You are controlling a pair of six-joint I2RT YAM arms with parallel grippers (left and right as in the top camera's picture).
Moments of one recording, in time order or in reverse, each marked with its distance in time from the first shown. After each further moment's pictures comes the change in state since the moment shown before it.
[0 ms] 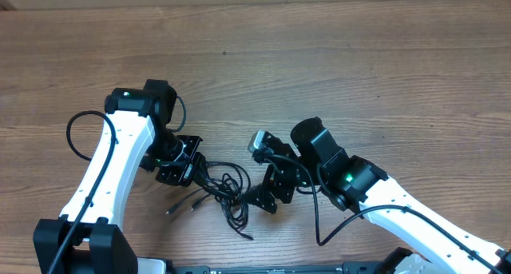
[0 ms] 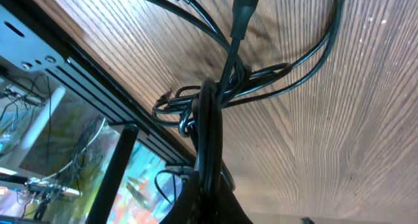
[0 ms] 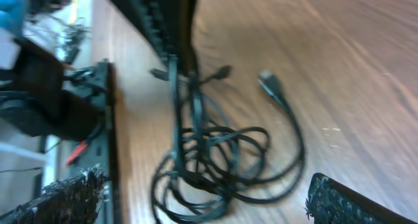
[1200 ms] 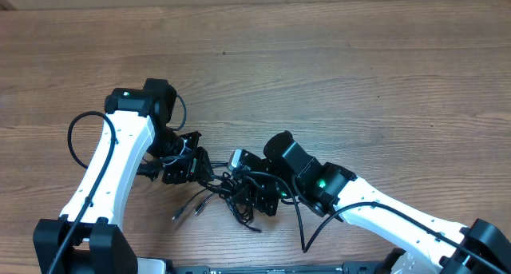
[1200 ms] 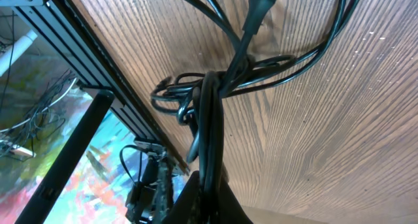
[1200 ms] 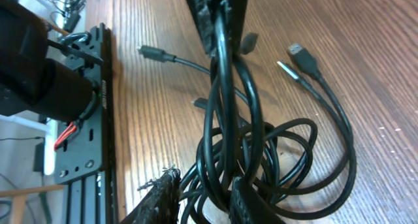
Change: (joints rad) left arm 0.000 0.000 0.000 0.017 0.066 -0.233; right arm 0.138 0.133 0.000 0.067 0.087 0.000
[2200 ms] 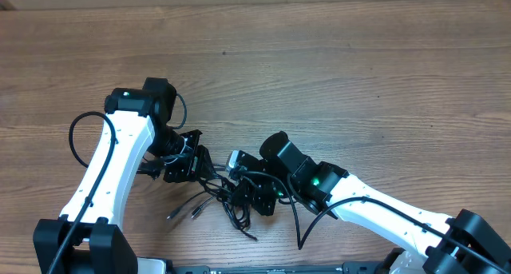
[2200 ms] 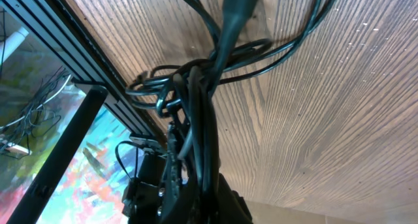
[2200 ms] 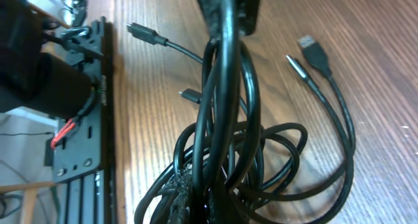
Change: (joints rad) left arm 0.005 0.000 0.000 0.021 0.018 -0.005; right arm 0.002 0.056 0.000 0.028 -0.037 0.001
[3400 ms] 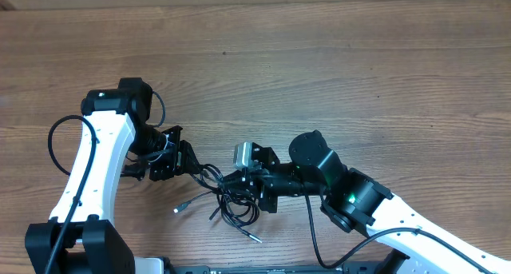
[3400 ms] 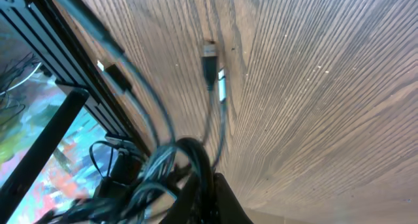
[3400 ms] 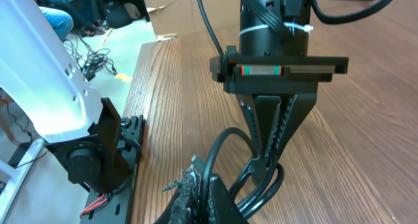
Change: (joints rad) left arm 0.129 0.000 0.000 0.002 -0.026 -0.013; right arm -0.001 -0.290 0.000 0.191 -0.037 0.003
